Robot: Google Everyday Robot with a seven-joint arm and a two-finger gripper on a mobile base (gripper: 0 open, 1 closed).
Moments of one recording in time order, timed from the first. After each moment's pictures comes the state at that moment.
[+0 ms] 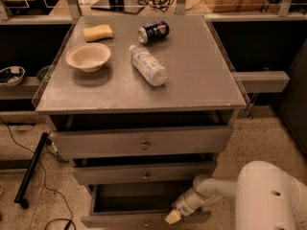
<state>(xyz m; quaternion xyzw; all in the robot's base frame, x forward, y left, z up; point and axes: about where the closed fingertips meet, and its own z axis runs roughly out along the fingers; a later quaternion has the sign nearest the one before) 0.450 -0.085 0.183 -0.43 0.84 0.32 0.06</state>
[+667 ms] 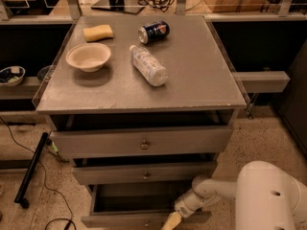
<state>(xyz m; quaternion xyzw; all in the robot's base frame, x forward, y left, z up) 0.450 -0.085 0.183 -0.43 0.84 0.32 0.06</state>
